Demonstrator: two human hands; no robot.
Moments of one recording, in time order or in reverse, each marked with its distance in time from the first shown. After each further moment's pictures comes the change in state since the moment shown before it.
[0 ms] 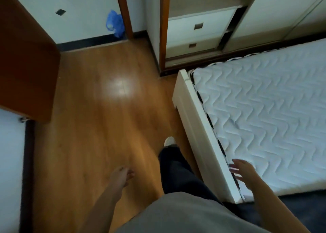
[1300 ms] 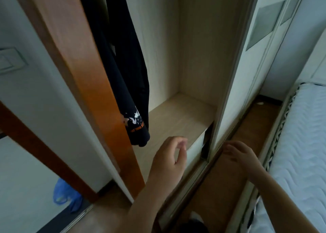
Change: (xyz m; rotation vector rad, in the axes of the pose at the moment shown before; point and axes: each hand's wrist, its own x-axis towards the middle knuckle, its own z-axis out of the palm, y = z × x) left_hand 0.087 0.868 0.289 0.610 -0.523 1.672; right_hand 0.170 -0.771 0.090 0.371 0.287 -0.727
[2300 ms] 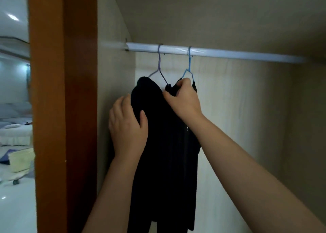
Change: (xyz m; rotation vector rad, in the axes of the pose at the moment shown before) left_hand 0.239 0.107 -0.189 0.818 1.387 -0.165; right_hand 0.123 -0.471 0.178 0.040 -0.427 -1.179
